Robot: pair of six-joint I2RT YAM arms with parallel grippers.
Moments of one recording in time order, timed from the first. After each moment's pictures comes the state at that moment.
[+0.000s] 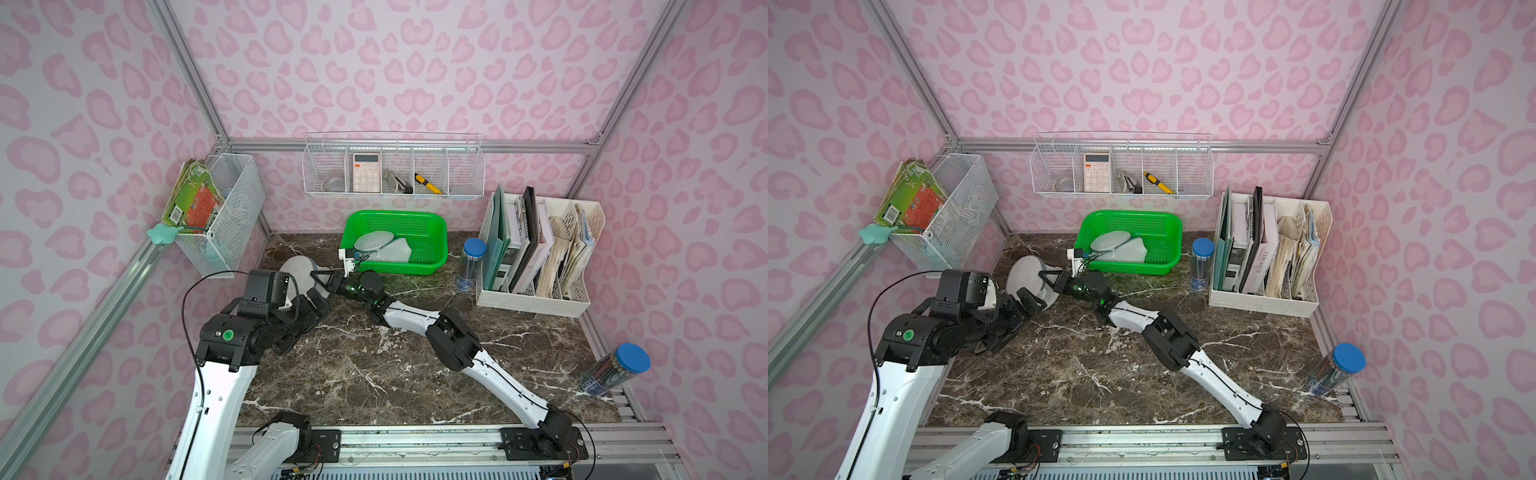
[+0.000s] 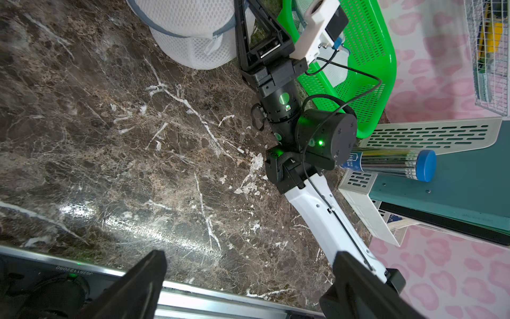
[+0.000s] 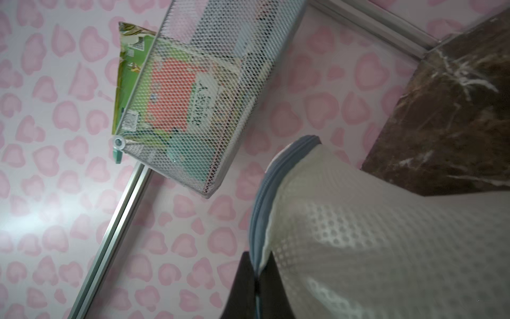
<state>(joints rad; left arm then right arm) -0.15 0.96 1.35 -1.31 0.14 -0.83 0.94 2.88 2.34 0.81 -0.35 1.21</state>
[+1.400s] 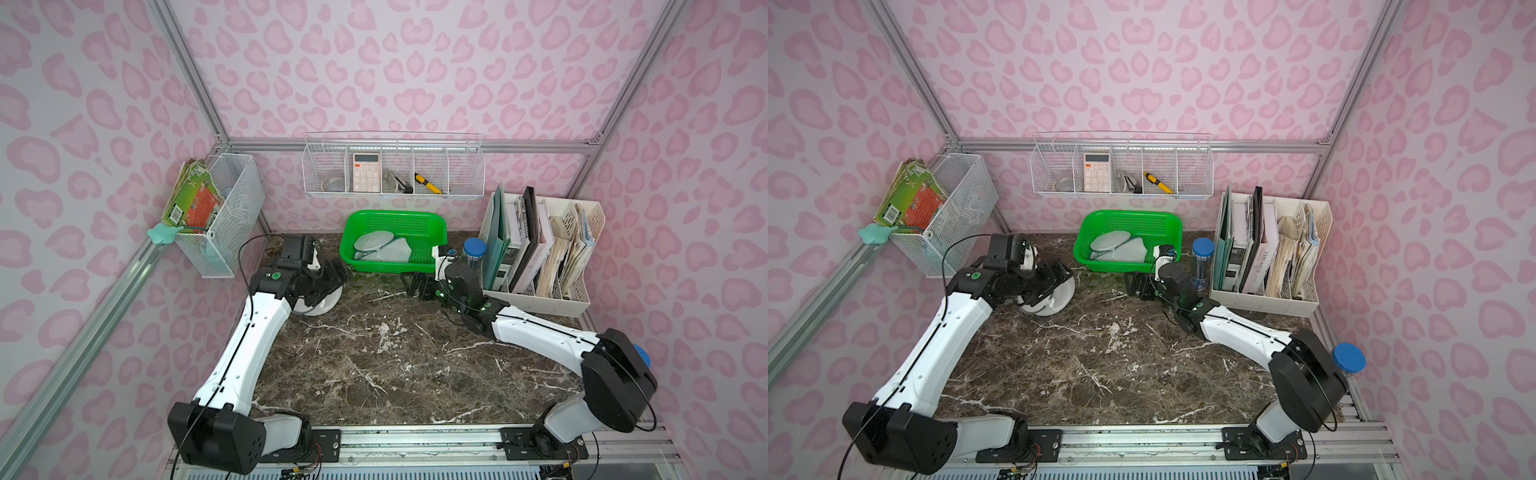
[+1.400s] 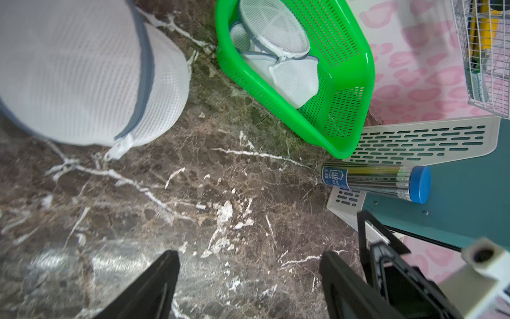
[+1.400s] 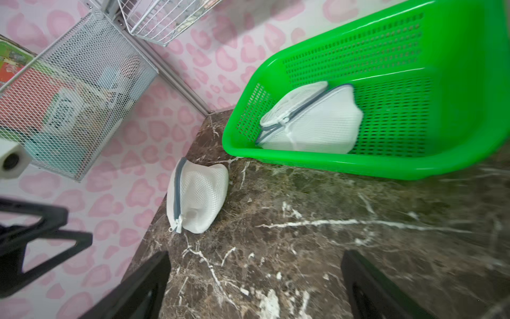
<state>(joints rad) -0.14 1.38 1.37 -0.86 0.25 -0.69 0.75 1.47 0.96 0.17 0.03 0.61</state>
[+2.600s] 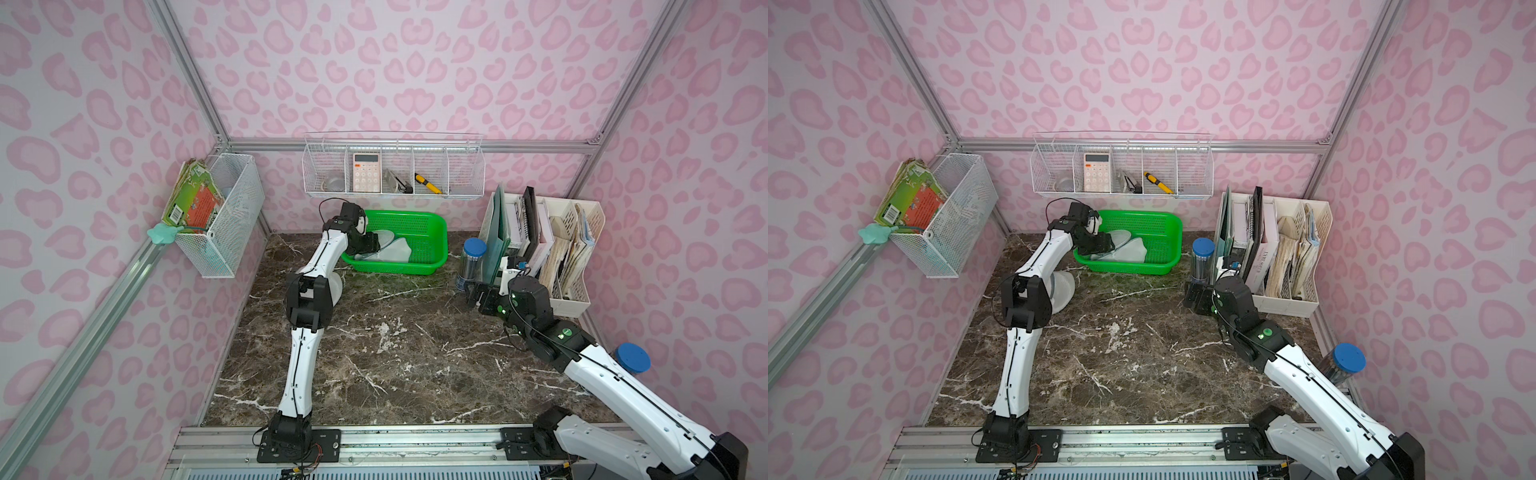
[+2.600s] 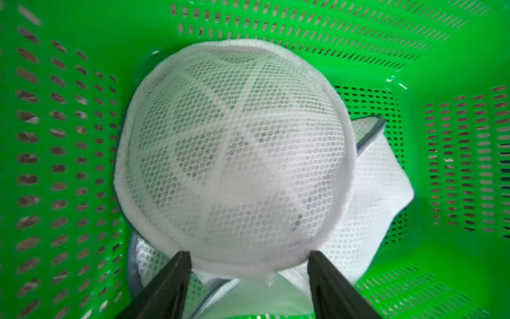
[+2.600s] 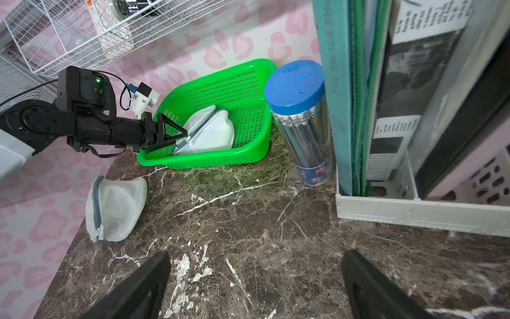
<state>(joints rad) -0.17 2.57 2.43 -0.86 0.24 -0.16 0.59 0.98 0.85 -0.33 0.20 0.57</state>
